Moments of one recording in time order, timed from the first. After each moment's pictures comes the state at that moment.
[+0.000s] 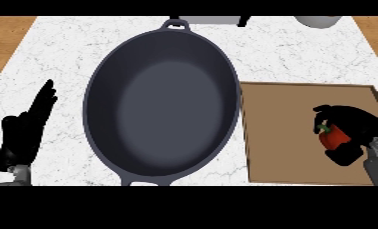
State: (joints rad) left arm 0.02 0.36 0.06 -1.53 -0.02 0.10 0.14; right arm -0.16 -0.61 0.17 -1.45 0.72 0.64 0.26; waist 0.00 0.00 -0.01
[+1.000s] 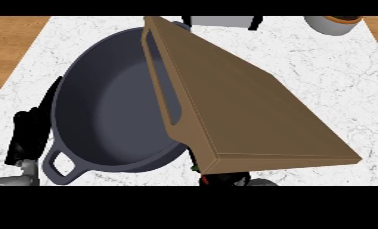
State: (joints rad) left arm -0.02 0.33 0.06 -1.52 -0.06 0.04 0.14; right arm -0.27 -0.07 0.72 -1.73 0.96 0.57 0.56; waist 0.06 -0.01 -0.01
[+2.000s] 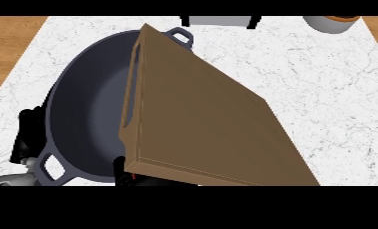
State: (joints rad) left arm -0.03 0.31 0.06 -1.50 -0.08 0.06 0.14; right arm -0.71 -0.01 1.03 -1.89 1.11 0.10 1.12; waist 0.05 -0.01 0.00
